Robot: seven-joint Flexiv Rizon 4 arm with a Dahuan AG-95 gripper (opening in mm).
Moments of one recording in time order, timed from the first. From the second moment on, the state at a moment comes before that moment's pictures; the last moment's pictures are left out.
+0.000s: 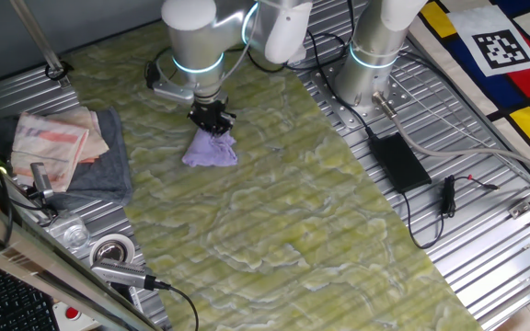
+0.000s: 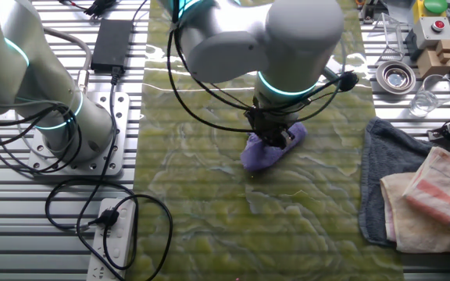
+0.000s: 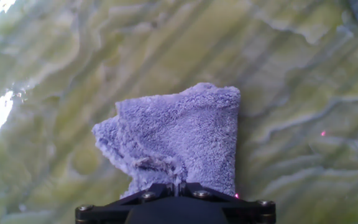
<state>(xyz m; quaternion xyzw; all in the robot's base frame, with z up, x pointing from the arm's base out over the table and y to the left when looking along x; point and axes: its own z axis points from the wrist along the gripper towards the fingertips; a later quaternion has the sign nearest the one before) 0.451 -0.035 0.029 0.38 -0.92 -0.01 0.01</state>
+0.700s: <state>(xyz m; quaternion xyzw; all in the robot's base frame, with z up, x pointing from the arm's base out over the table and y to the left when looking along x) 0.440 -0.053 0.036 0.39 -0.92 -0.02 0.04</state>
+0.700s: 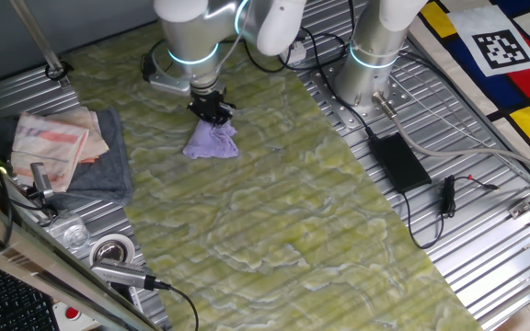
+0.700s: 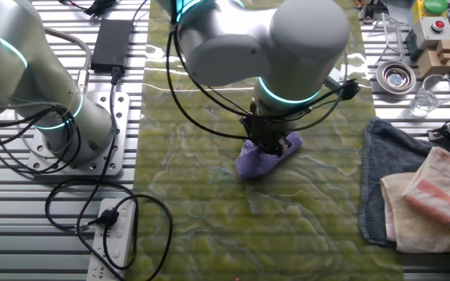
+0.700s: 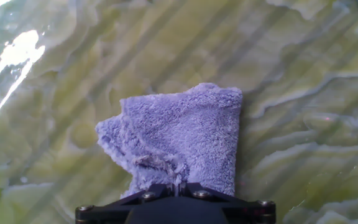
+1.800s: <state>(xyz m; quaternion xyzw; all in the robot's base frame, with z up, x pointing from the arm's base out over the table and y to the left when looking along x) 0.442 -0.053 0.035 0.31 -0.95 -0.03 0.07</state>
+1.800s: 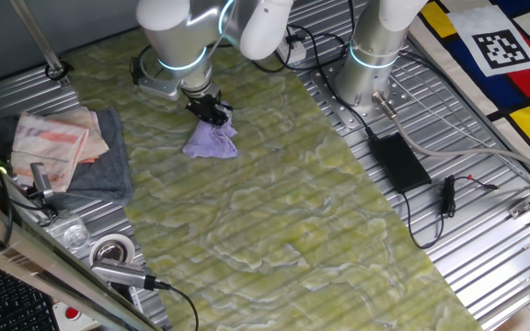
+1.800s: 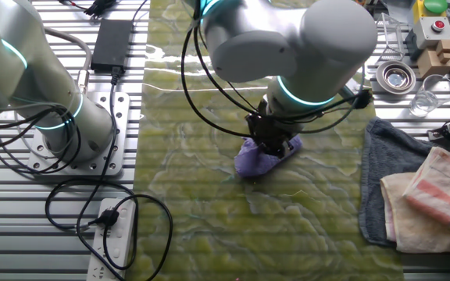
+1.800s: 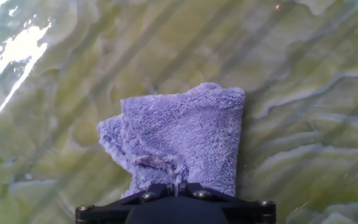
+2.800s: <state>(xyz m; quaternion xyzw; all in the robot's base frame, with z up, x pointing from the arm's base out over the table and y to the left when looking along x) 0.435 -0.067 0.039 0.34 -0.94 -0.03 0.09</state>
